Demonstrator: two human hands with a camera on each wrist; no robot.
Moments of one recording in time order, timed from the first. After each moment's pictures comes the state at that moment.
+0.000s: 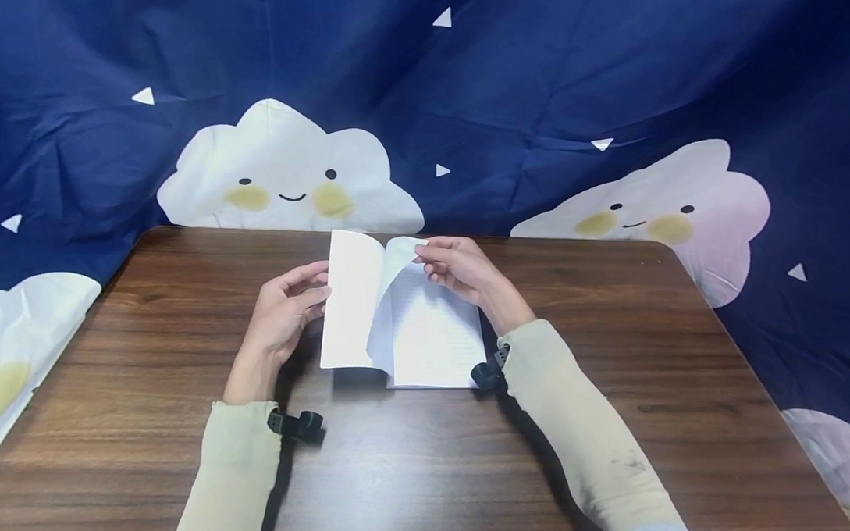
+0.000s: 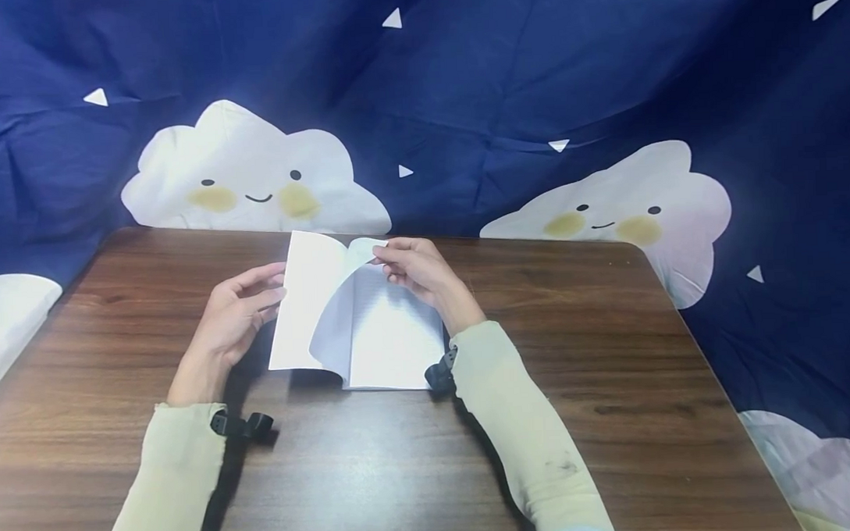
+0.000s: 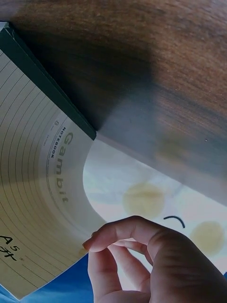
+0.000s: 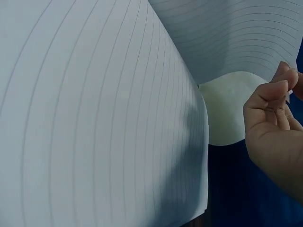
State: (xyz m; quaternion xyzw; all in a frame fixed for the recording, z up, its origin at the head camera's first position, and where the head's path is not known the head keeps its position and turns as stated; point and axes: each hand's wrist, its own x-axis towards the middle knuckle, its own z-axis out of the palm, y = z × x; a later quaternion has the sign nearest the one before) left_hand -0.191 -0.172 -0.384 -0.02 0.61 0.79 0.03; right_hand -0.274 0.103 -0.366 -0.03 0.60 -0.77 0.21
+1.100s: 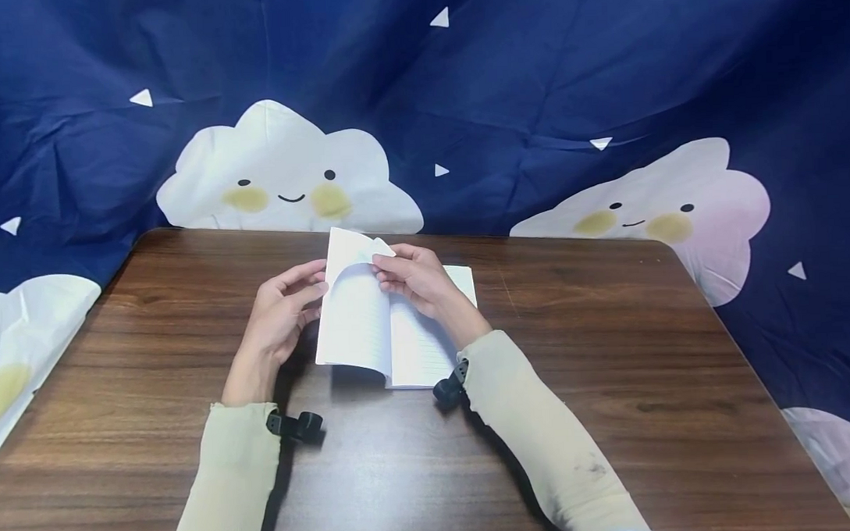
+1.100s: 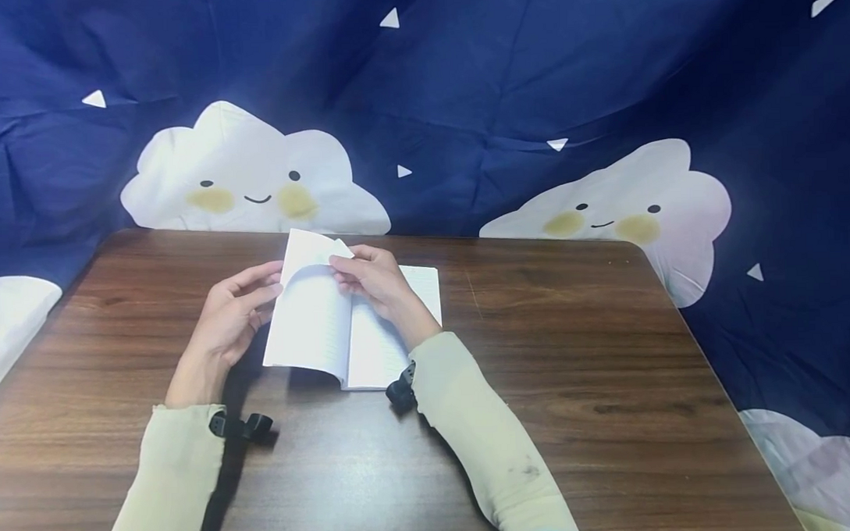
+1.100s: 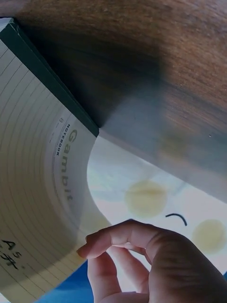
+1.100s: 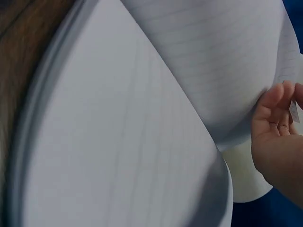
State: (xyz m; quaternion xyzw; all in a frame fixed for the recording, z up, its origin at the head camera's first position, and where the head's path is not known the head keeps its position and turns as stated) left_hand -0.191 -0.171 -0.380 -0.02 0.59 0.80 0.02; right_hand -0.259 0.042 -0.378 -0.04 0.56 -0.80 0.19
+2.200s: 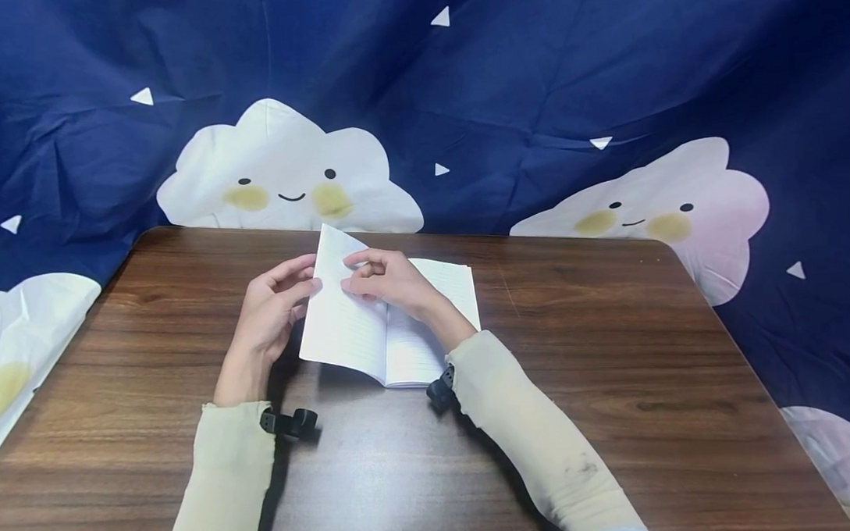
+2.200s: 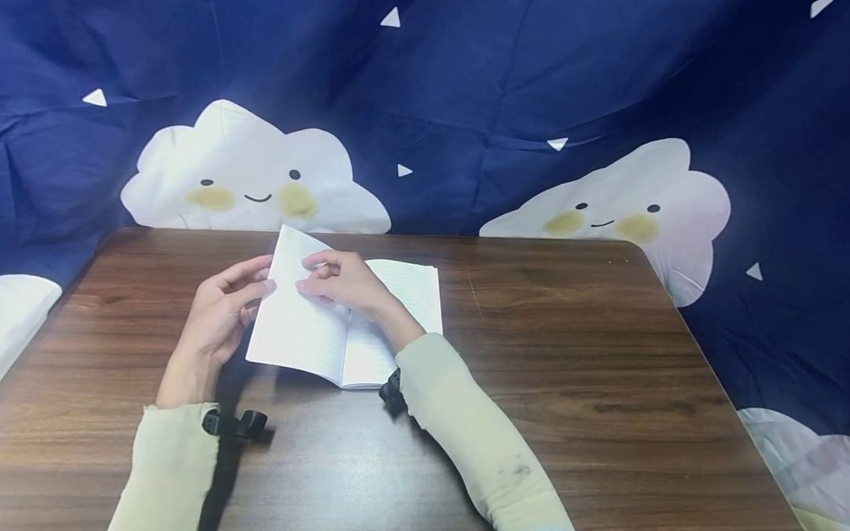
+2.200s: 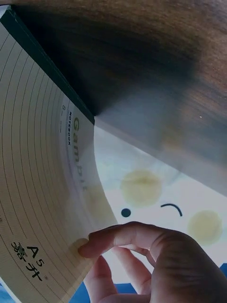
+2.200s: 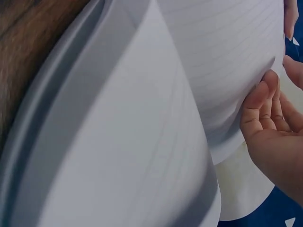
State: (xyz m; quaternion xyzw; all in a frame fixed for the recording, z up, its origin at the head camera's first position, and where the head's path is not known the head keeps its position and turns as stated) left_hand -0.188 -0.181 -0.374 -0.03 0.60 0.80 0.01; right_hand -0.246 0.023 -0.369 -0.16 0.74 -0.62 0.19
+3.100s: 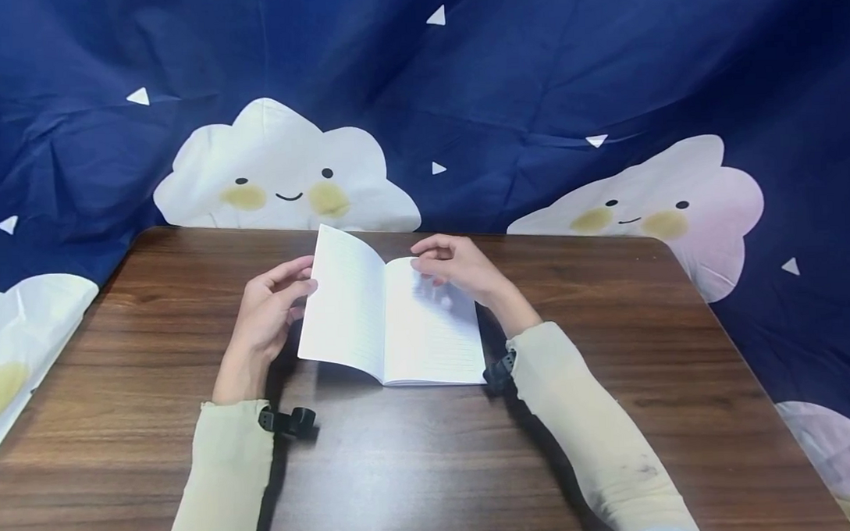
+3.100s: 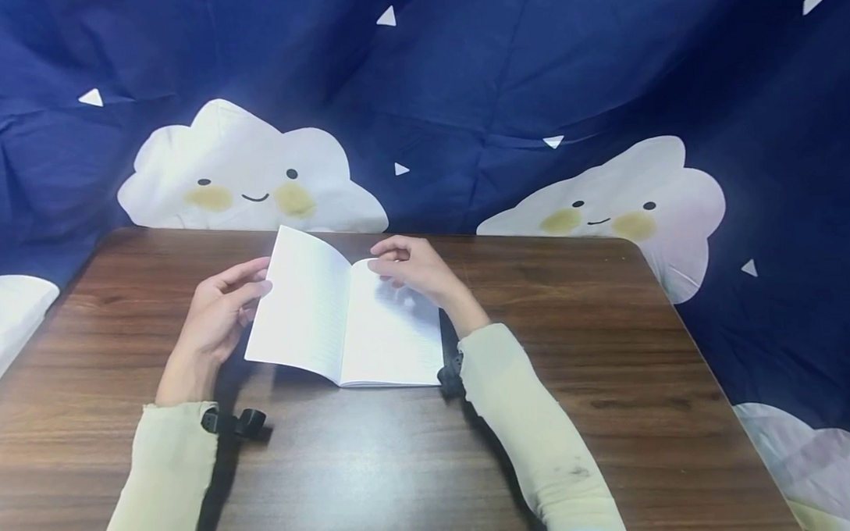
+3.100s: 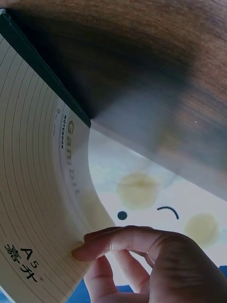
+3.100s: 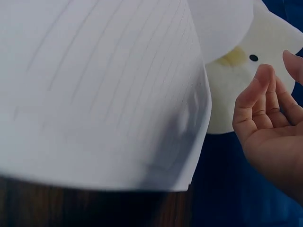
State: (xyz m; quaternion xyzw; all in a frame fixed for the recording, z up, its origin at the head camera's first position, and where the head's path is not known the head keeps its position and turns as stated) left_hand -0.189 -0.181 -0.379 -0.04 0.61 0.79 0.00; right_hand -0.260 0.114 -0.360 -0.12 0.77 -0.61 0.15
